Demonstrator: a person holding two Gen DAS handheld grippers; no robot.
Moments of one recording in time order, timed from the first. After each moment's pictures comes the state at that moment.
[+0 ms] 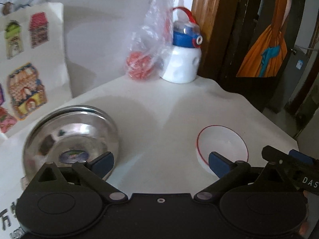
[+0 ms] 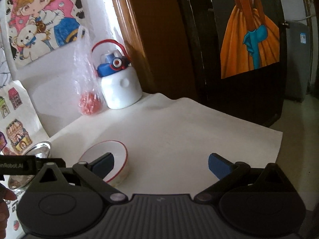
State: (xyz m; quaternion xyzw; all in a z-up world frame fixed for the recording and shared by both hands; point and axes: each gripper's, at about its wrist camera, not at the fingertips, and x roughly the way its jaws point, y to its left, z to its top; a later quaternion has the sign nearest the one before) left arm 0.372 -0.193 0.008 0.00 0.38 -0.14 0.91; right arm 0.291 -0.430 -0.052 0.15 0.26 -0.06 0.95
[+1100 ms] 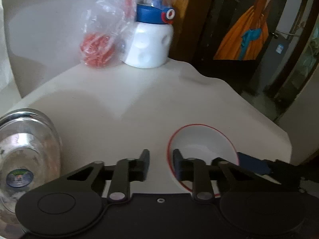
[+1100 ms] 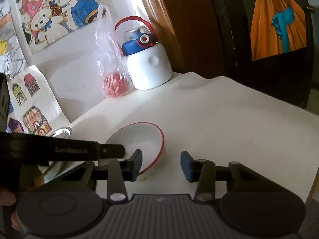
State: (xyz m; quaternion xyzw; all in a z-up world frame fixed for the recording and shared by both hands) left arm 0.419 -0.232 -0.023 0.00 0.42 -0.23 0.88; right arm 0.317 -0.405 -0.067 0.18 0.29 0.03 0.94
